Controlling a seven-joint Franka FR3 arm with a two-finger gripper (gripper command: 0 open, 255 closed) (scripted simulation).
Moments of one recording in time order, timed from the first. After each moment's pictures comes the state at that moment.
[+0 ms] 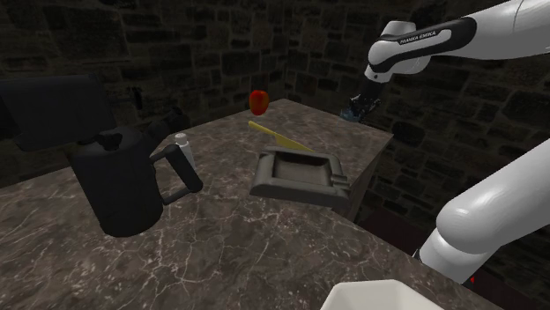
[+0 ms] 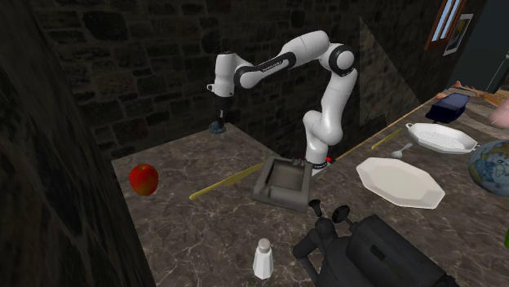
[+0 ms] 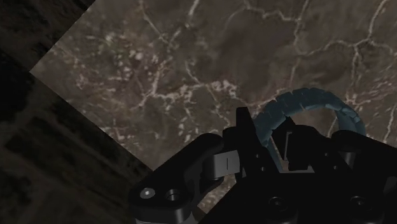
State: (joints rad) arm -0.19 -0.30 -0.25 -2.23 -0.03 2.09 0.03
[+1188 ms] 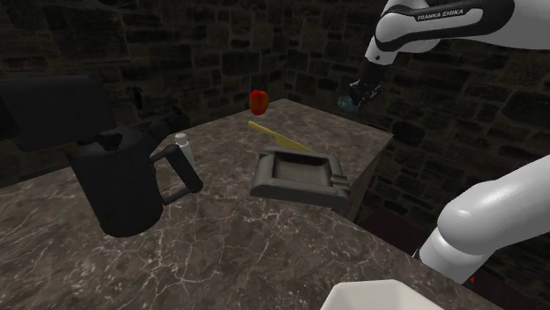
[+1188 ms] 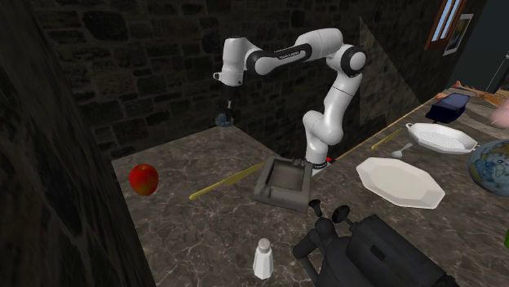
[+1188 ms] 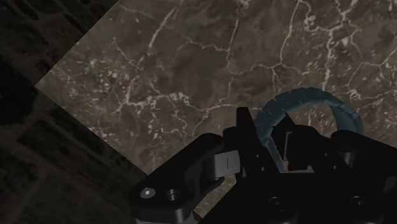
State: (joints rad) arm -0.17 -0.43 -0.15 -2.19 -0.04 1.92 0.15
